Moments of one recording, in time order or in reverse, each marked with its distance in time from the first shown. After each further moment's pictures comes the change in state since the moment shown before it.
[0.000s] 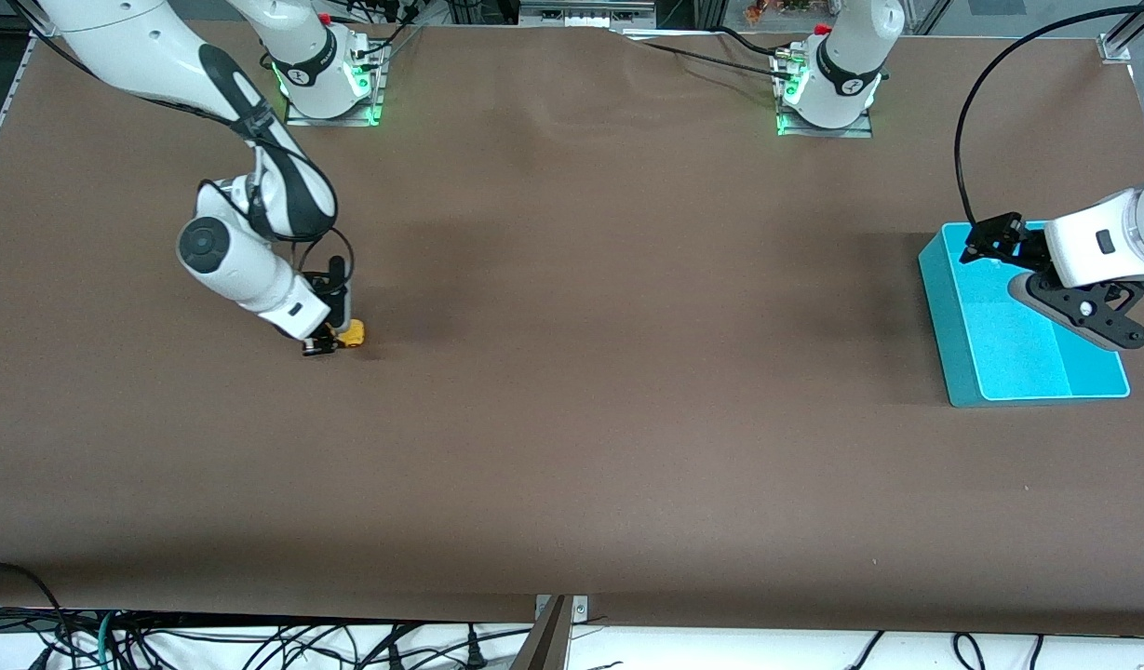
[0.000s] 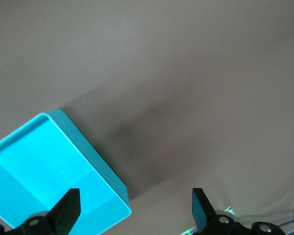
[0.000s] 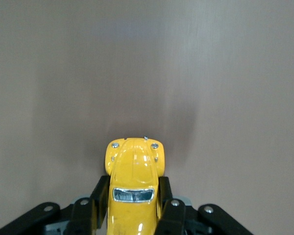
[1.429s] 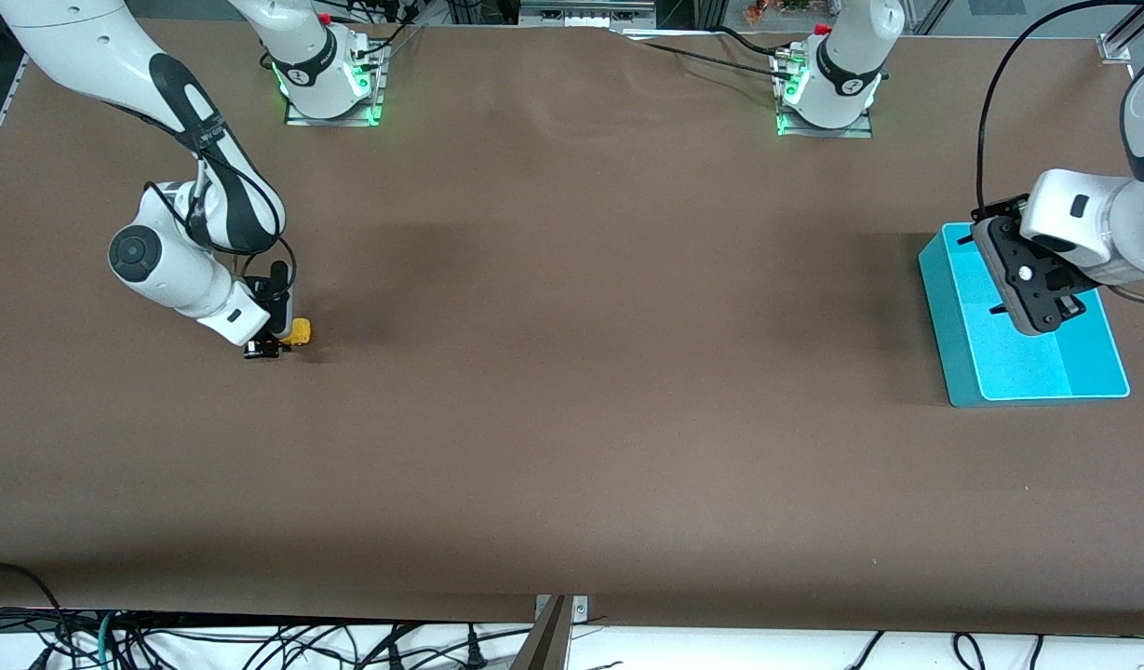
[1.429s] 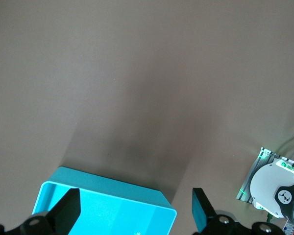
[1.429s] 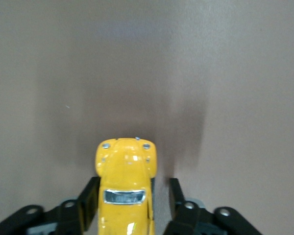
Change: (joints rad) left arm -0.037 0.012 -0.002 0.003 0.000 -0.005 0.515; right arm -0.063 0.004 -0.044 0.038 -0.005 -0.088 -0.094
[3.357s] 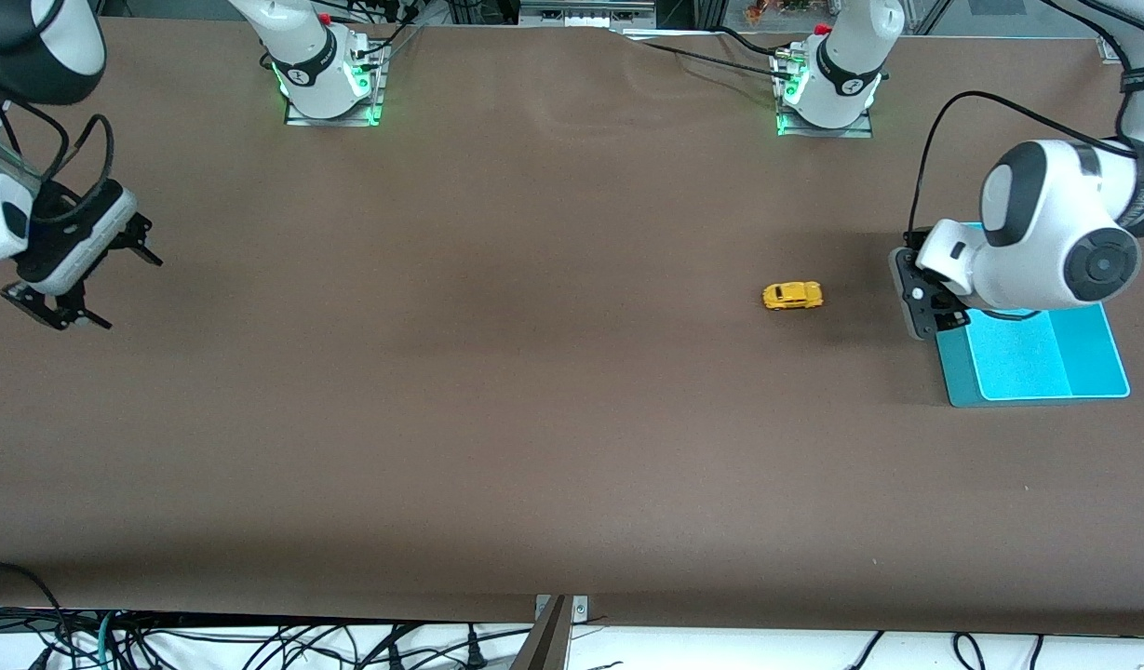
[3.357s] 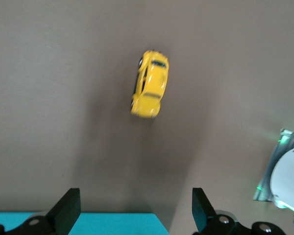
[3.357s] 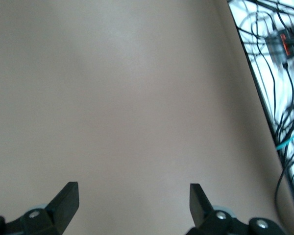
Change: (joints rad) left arm 0.005 -0.035 0.005 -0.549 0.028 0.409 0.134; right arm -0.005 -0.435 -0.001 0.400 0.096 -0.647 0.535
